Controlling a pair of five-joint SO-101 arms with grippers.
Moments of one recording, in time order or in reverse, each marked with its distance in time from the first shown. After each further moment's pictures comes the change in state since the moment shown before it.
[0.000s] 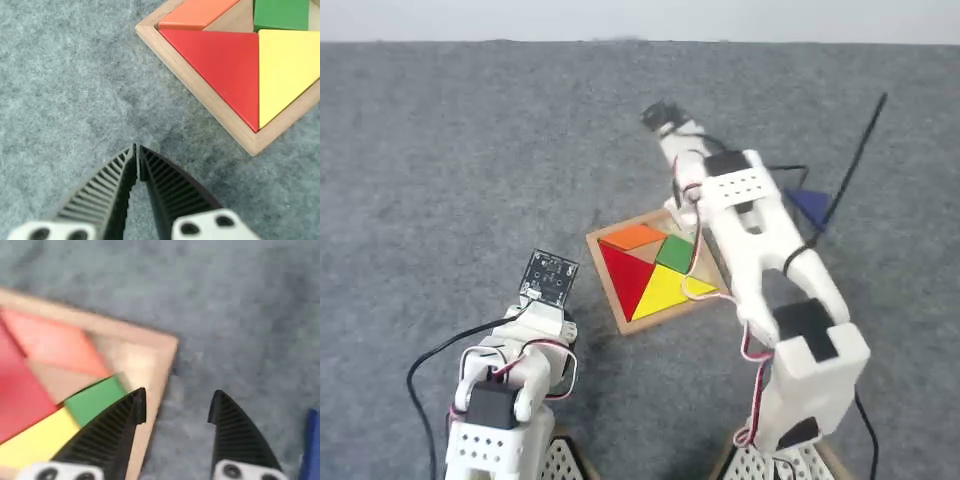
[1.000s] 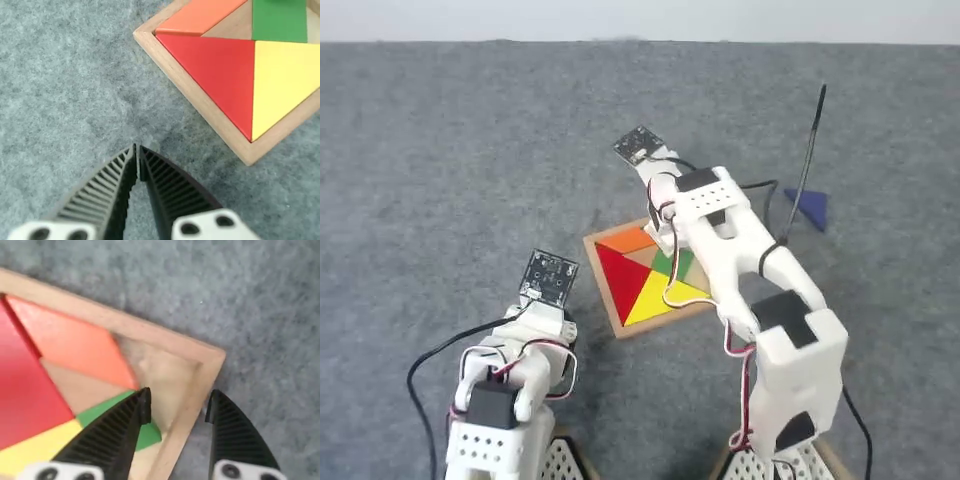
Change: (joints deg) left arm 0.0 0.0 0.0 0.0 0.0; right arm -5.3 4.9 3.0 -3.3 -0.8
